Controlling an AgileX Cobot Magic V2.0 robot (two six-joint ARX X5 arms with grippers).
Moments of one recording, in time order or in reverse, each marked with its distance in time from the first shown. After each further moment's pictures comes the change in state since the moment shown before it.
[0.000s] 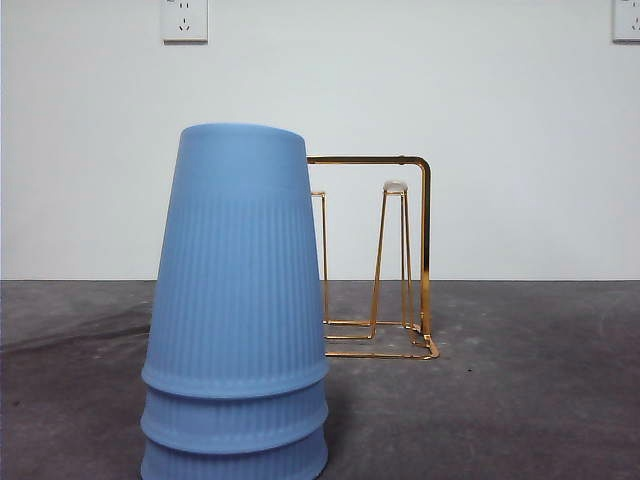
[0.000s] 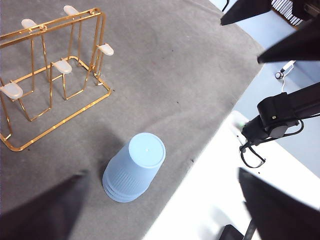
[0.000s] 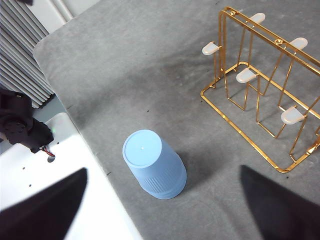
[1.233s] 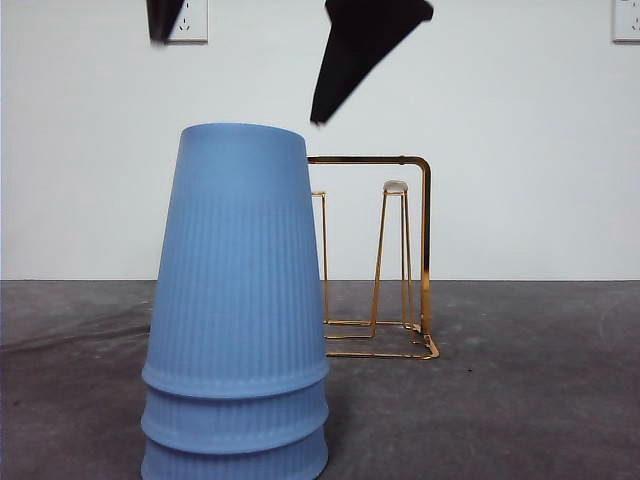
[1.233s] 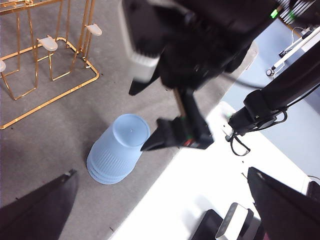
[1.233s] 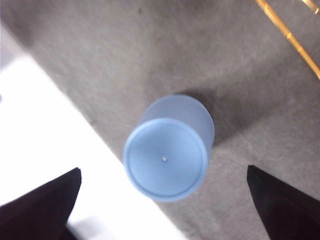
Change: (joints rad) left arm 0.000 -0.045 0.000 -0.090 0.017 -0.024; right arm 0.320 0.705 0.341 -0.240 0.231 0.183
